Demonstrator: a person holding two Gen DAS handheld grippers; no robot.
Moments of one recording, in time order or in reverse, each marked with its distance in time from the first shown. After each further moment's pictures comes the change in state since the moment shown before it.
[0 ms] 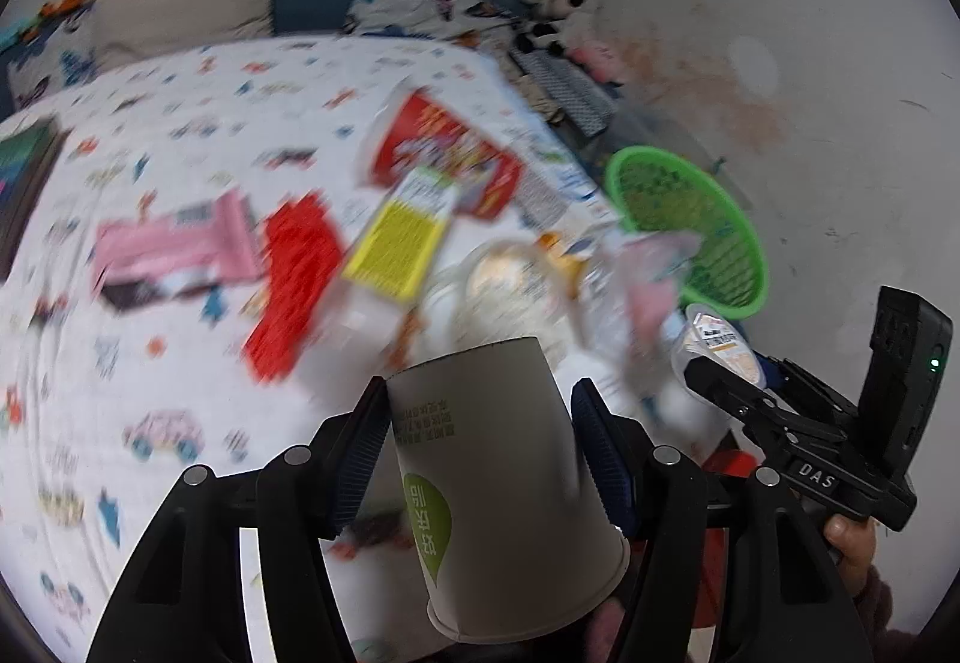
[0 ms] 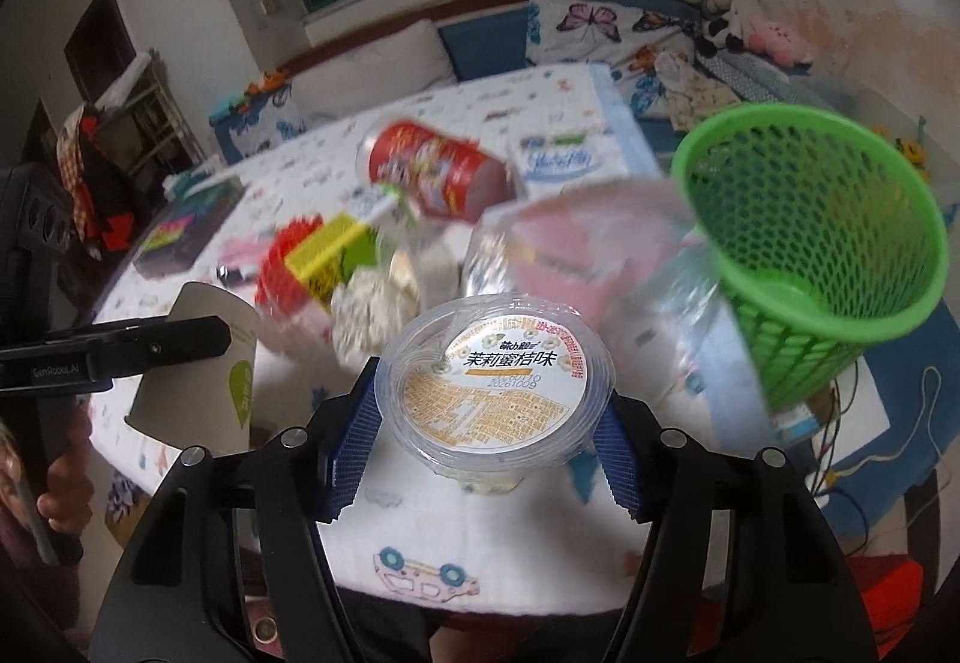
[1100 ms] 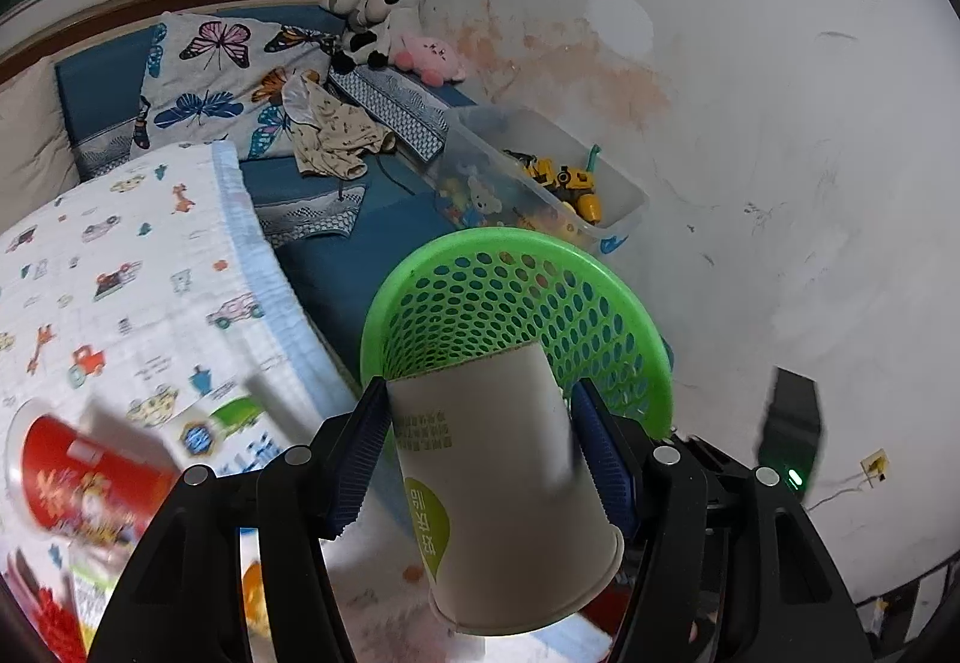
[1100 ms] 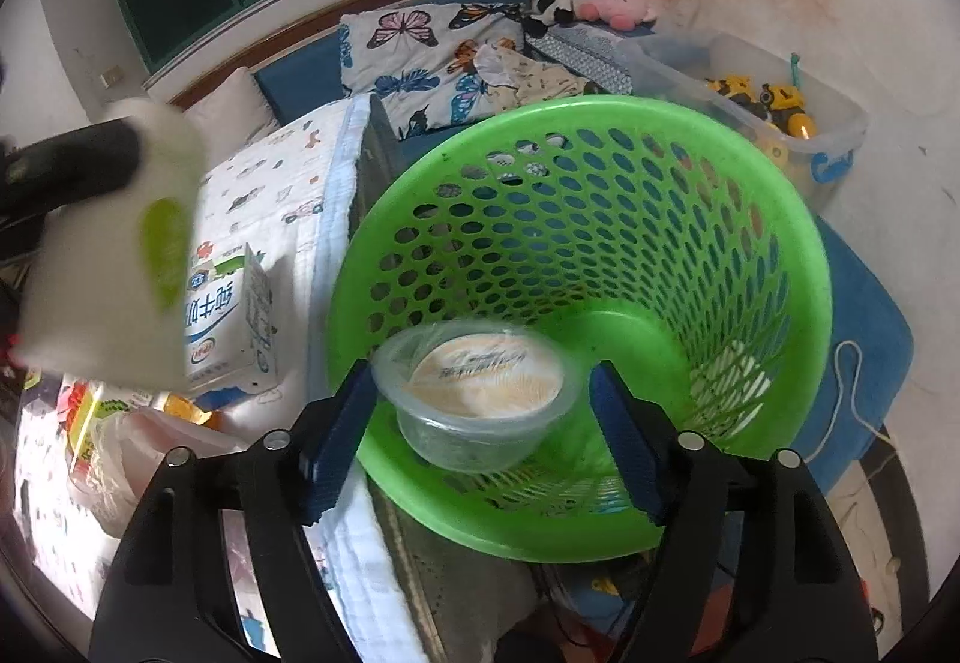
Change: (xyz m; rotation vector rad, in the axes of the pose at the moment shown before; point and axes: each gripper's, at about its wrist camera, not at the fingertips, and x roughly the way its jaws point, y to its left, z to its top) left arm 0.145 -0.188 0.167 0.256 0.030 -0.201; right arm 0.030 -0.174 0.051 0.205 0.011 -0.270
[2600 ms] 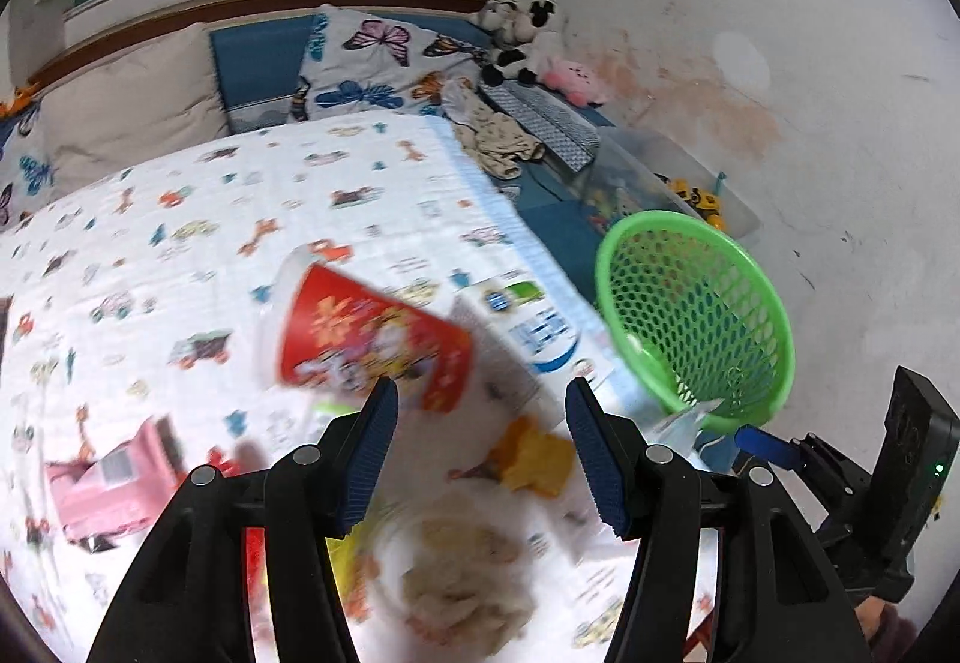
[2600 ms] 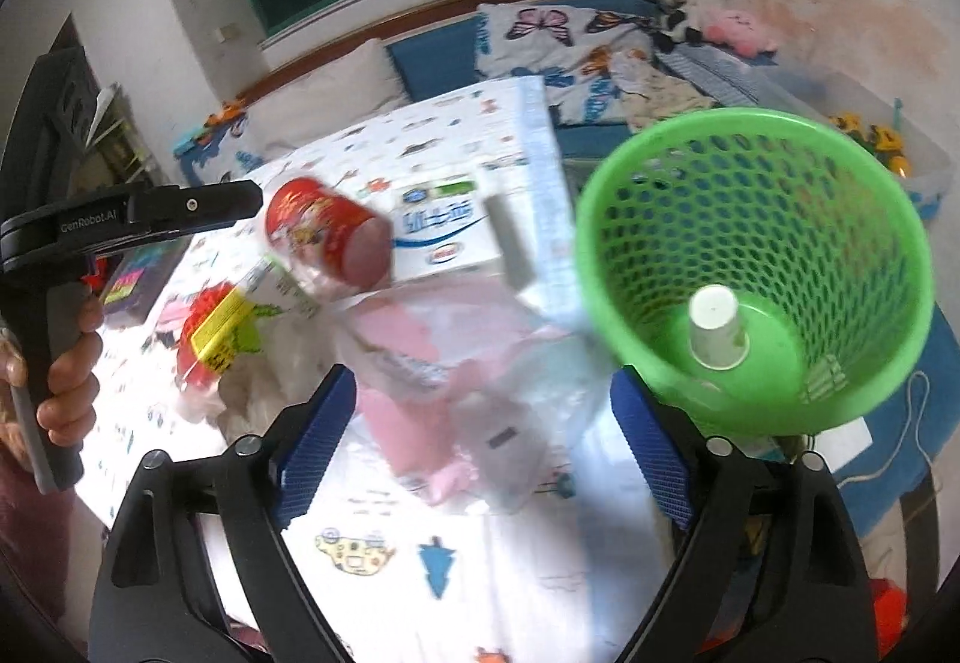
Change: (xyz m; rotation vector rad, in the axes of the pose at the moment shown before) left arm -0.109 0.115 -0.097 -0.124 -0.073 0.255; right arm -0.033 0.104 -0.048 -0.171 0.000 0.236
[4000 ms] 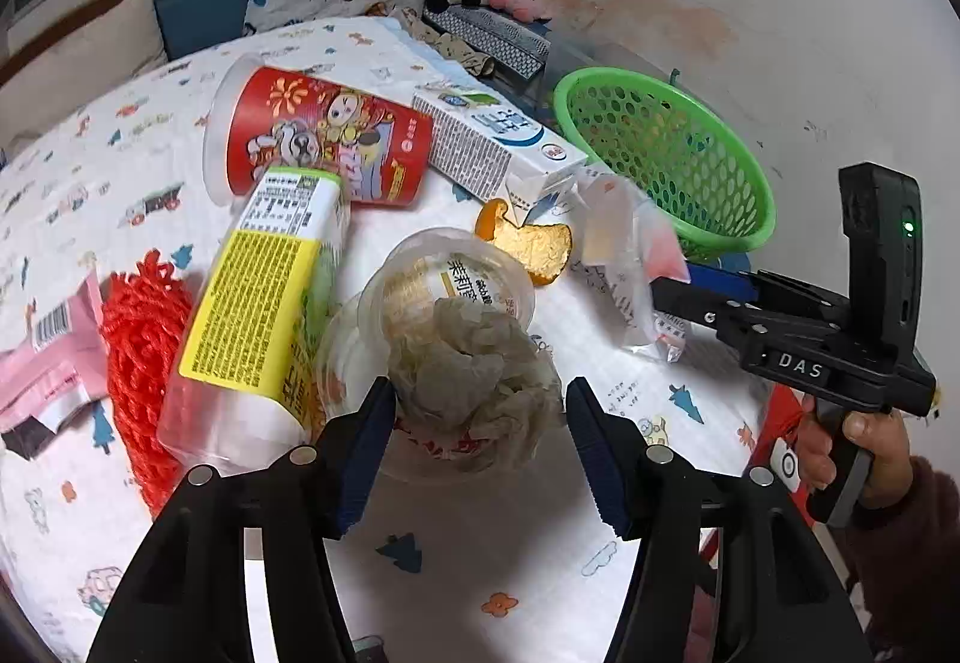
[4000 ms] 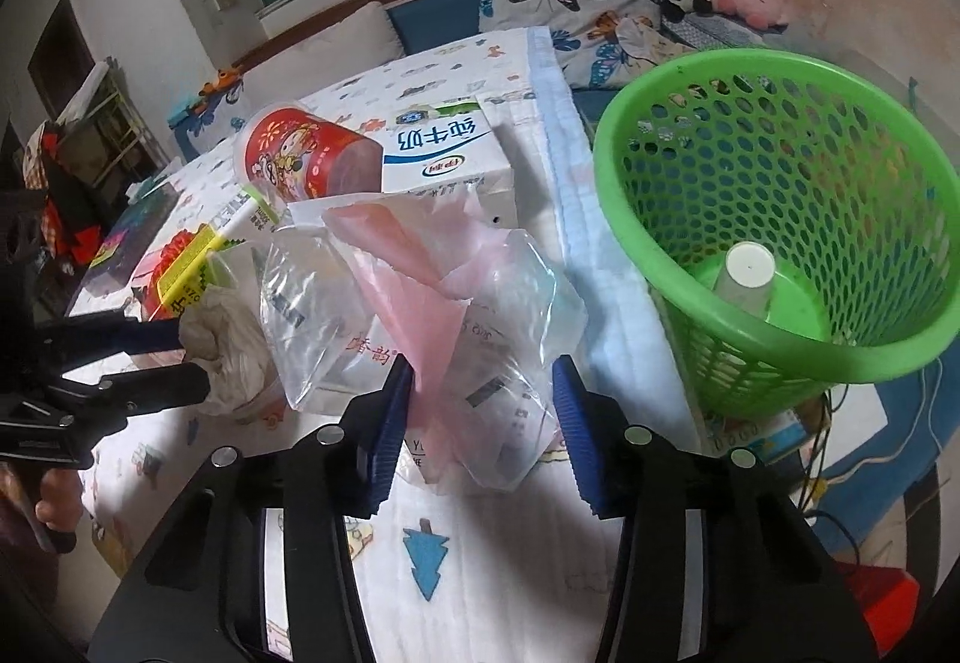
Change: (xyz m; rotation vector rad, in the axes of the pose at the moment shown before) left arm 0.016 0.001 -0.099 0.114 0.148 -0.091; right arm 0.029 -0.005 -0.027 0.017 0.053 -0.008
